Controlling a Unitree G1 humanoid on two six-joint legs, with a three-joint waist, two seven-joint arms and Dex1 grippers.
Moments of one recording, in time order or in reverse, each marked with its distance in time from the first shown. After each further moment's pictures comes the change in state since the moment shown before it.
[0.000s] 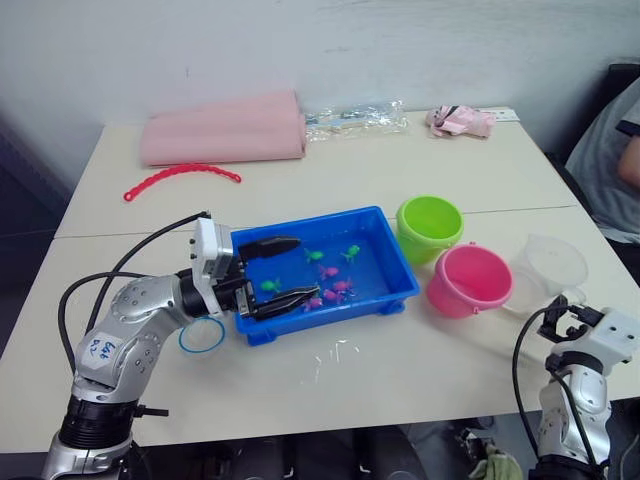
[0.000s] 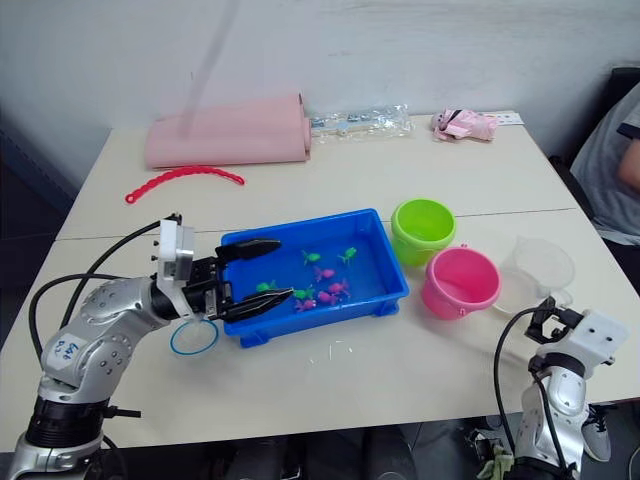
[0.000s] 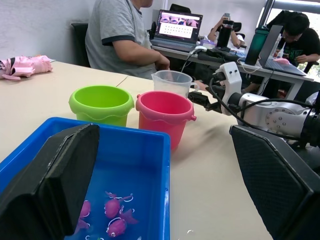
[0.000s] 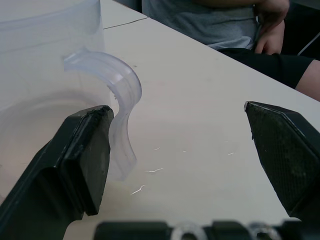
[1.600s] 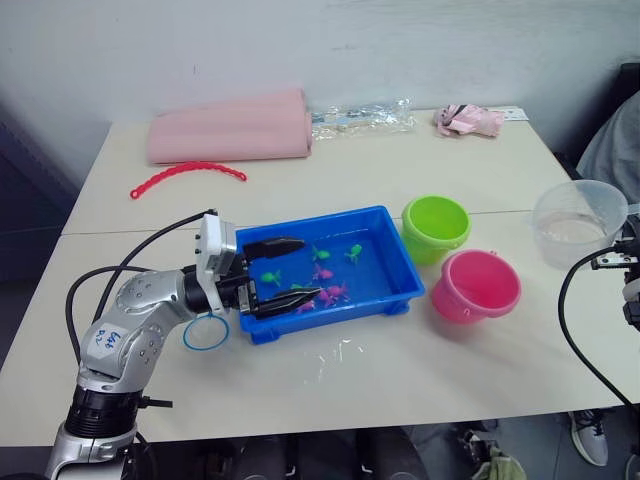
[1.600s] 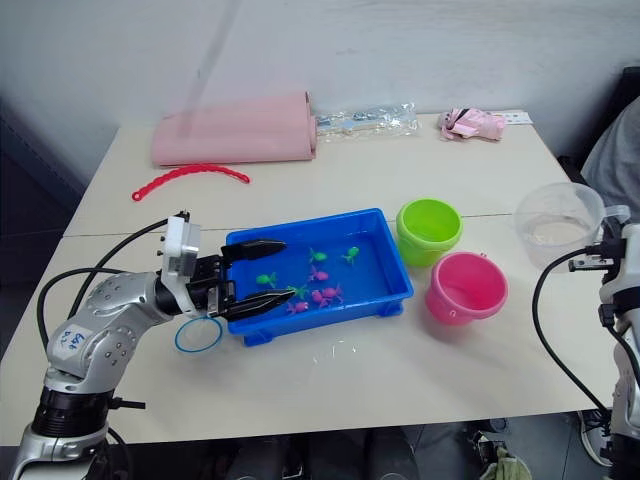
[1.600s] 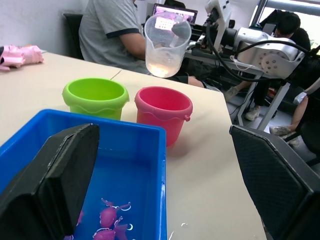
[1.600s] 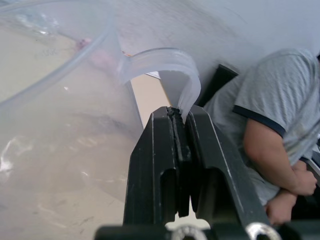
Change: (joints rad) left arm -0.061 -0.017 -0.012 0.058 0.010 0.069 -0.045; right arm 0.032 -0.460 0.023 -0.301 -0.044 0.146 0.330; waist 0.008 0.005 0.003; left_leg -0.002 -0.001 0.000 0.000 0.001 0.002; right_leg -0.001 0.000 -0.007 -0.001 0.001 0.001
